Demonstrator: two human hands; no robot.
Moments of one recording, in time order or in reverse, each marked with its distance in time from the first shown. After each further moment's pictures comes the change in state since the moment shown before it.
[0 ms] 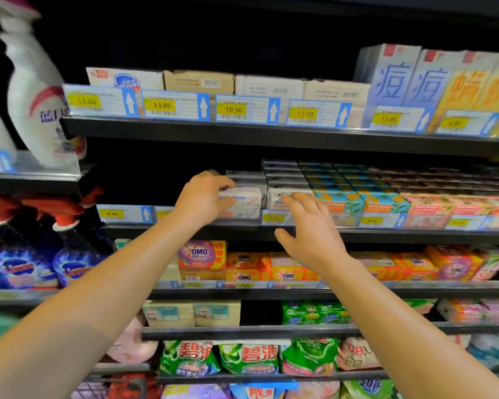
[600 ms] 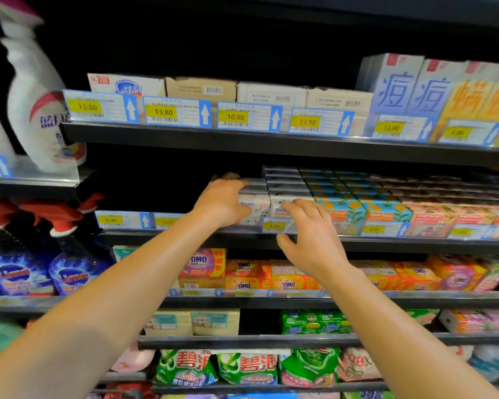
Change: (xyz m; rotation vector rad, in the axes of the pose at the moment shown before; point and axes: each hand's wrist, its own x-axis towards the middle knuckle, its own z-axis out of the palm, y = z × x) left_hand 0.022 0.027 0.010 0.034 -0.182 -0.027; right_hand 0.003 0.000 0.002 0.020 0.027 0.018
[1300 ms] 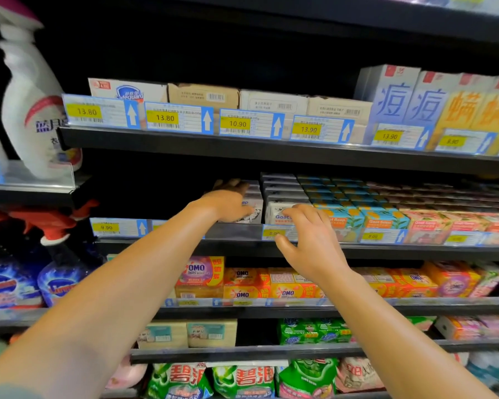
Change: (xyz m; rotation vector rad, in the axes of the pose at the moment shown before) left_hand 0.043 -0.012 0.009 0.217 -0.295 0.060; right_hand 0.004 -0.001 0.003 0.006 0.036 0.023
